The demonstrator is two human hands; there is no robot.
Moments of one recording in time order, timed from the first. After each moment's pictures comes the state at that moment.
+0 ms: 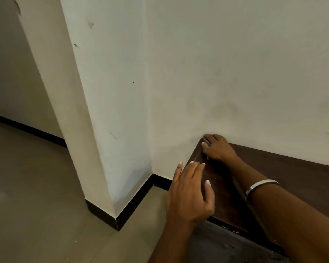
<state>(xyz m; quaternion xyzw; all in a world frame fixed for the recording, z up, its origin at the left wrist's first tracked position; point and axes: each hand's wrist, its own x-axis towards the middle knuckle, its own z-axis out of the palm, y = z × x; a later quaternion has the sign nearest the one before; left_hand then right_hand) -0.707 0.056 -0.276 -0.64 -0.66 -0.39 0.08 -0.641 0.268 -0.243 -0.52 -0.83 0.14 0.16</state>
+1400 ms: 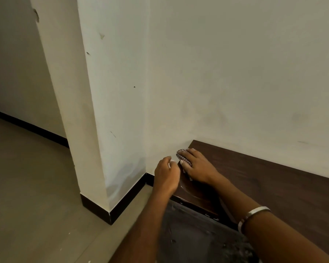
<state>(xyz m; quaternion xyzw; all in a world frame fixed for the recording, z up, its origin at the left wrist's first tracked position) -0.729 0.062 -0.235 -0.38 -0.73 -0.51 -0.23 -0.632 0.179 -0.248 -0.39 -0.90 0.15 0.15</state>
